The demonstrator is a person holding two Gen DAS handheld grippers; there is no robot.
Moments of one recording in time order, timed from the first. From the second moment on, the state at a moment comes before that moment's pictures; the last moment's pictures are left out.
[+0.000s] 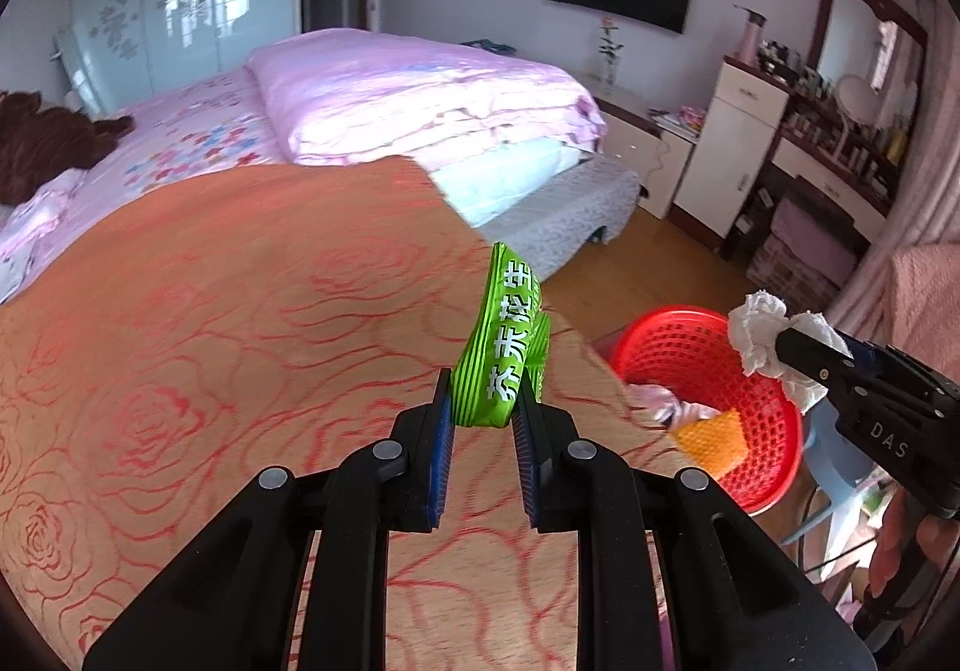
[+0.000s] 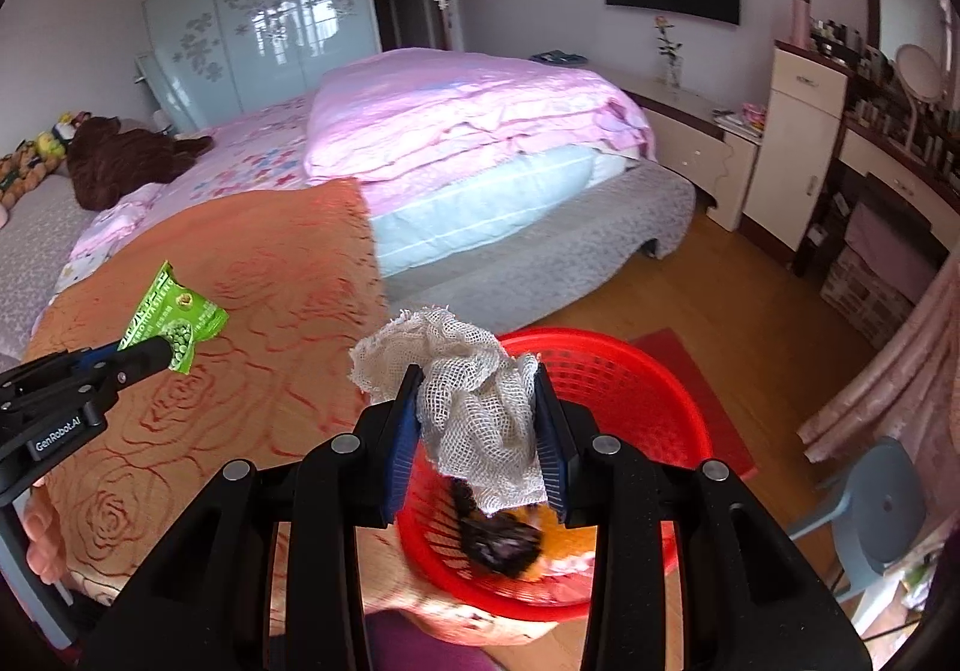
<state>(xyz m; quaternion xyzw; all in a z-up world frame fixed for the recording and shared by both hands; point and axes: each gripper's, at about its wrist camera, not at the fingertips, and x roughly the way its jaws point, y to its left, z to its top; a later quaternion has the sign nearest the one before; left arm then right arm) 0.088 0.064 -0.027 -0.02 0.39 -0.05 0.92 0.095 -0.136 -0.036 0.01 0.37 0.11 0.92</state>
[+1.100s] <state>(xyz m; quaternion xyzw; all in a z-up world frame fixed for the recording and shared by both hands) 0.128 -0.059 -0.079 0.05 0.46 -0.17 0.87 0.114 -0.221 -0.092 0.07 0.43 0.04 0.90</state>
